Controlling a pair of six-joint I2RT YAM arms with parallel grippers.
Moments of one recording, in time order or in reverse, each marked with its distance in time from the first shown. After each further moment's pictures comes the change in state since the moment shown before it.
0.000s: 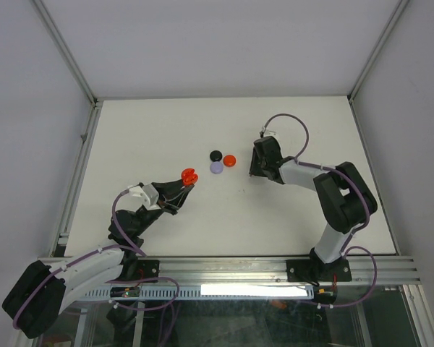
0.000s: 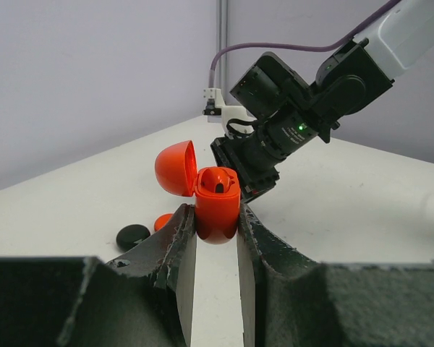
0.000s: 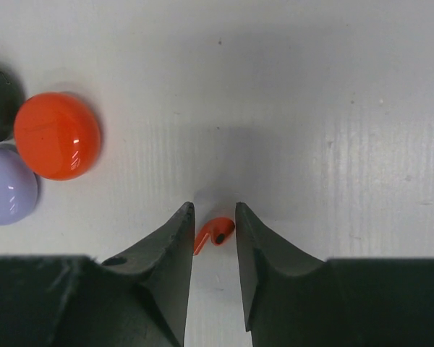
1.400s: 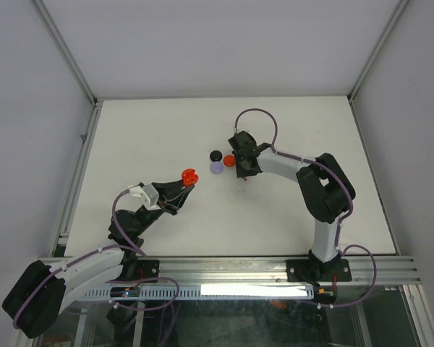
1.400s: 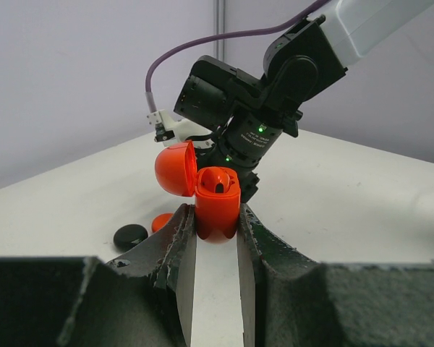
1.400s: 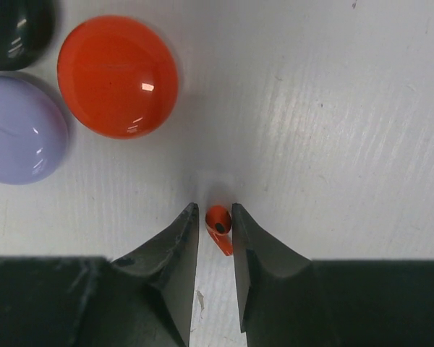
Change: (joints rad) left arm 0.000 0.002 0.000 0.000 0.008 -0.002; right arm 0.141 0.165 0.320 -0.402 0.037 -0.117
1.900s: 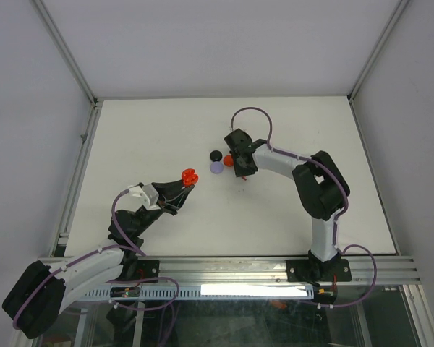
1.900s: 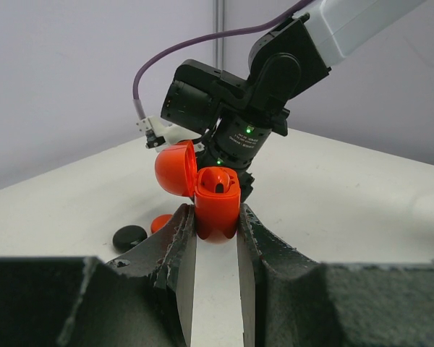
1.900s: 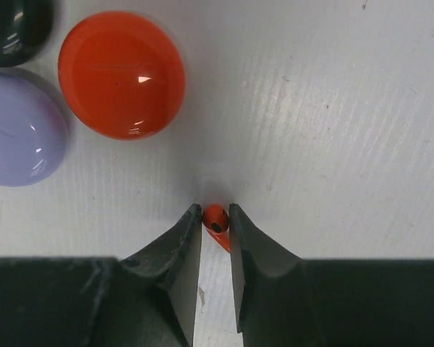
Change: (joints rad) left arm 0.000 -0.005 0.000 0.000 0.001 -0.005; right arm 0.011 0.051 0.089 -0.101 0.021 -0.015
